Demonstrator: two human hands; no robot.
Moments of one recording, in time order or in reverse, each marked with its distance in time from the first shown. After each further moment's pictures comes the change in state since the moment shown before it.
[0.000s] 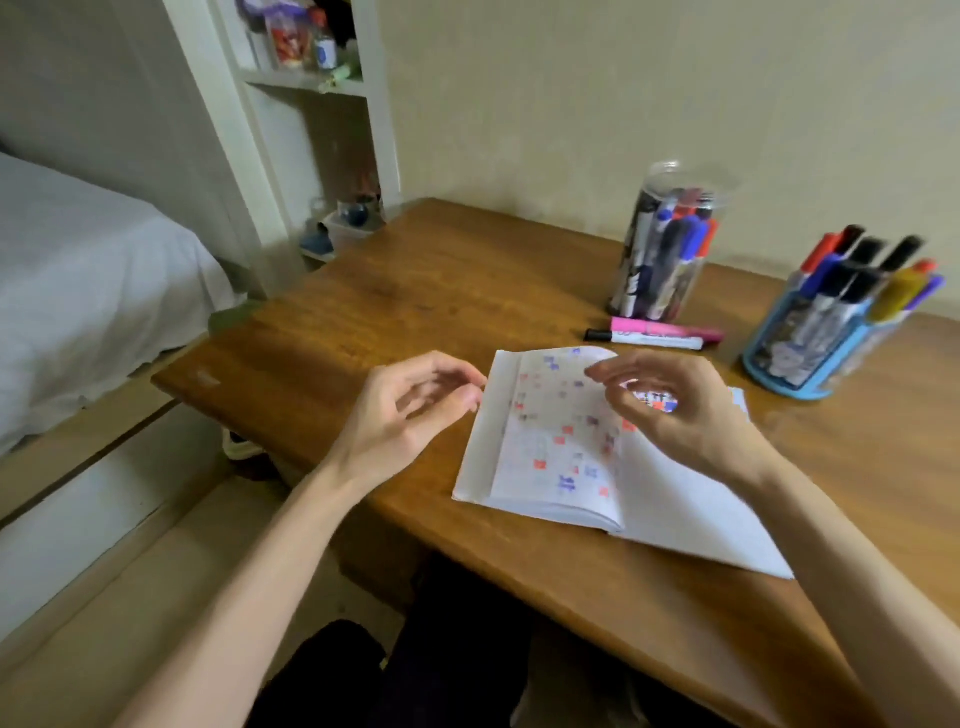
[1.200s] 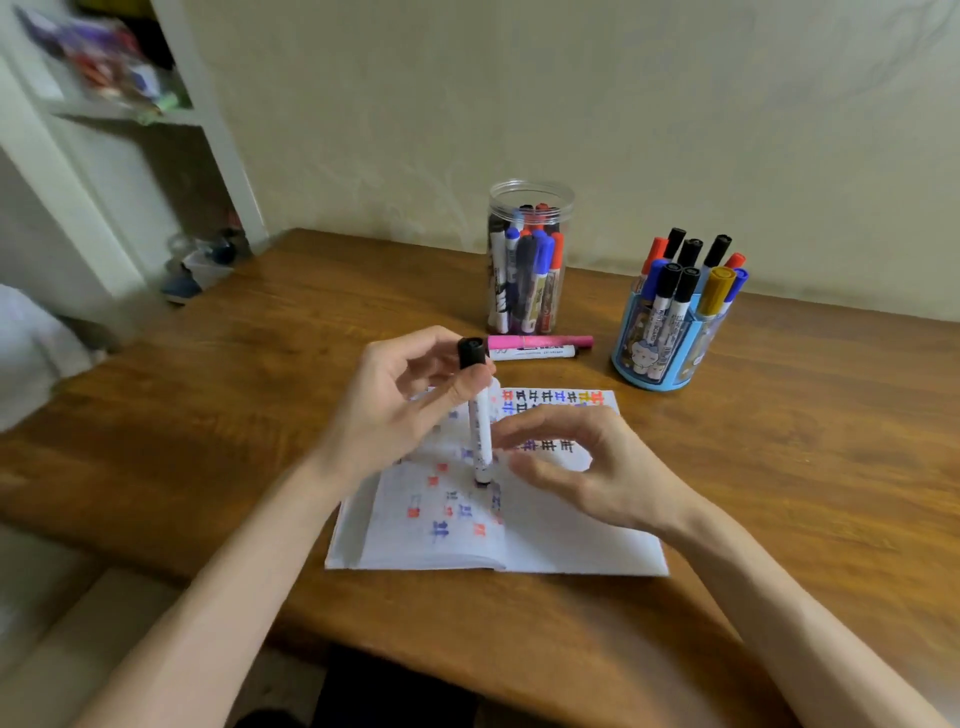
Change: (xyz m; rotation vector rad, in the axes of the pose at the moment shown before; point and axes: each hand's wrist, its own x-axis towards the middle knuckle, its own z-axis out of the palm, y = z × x) left_hand 0.076 0.049 0.087 -0.061 -0.189 0.167; right_hand -0.040 0.005 -0.029 0.160 -0.126 0.068
